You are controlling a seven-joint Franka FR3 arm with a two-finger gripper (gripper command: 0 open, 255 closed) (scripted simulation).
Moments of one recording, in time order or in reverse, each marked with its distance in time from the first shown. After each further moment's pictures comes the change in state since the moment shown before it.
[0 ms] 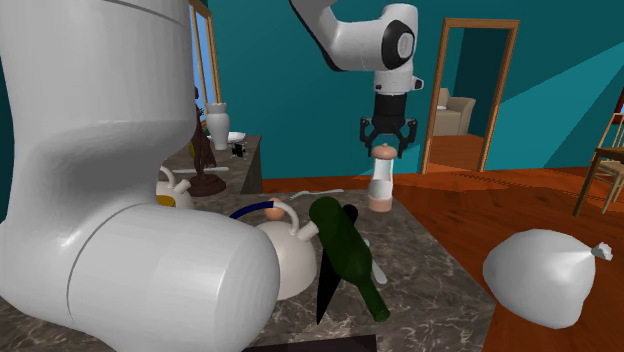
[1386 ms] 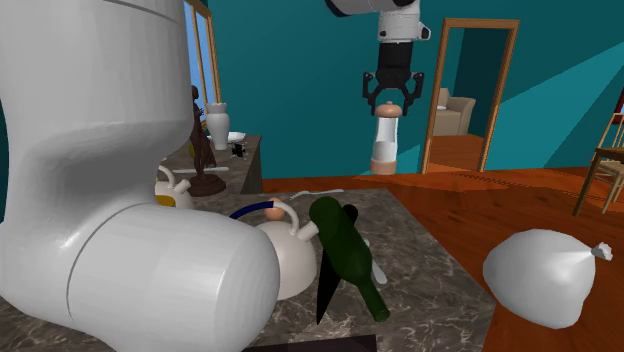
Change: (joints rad) arm -0.002 -0.027 -0.005 0.254 -0.019 -0.278 0.021
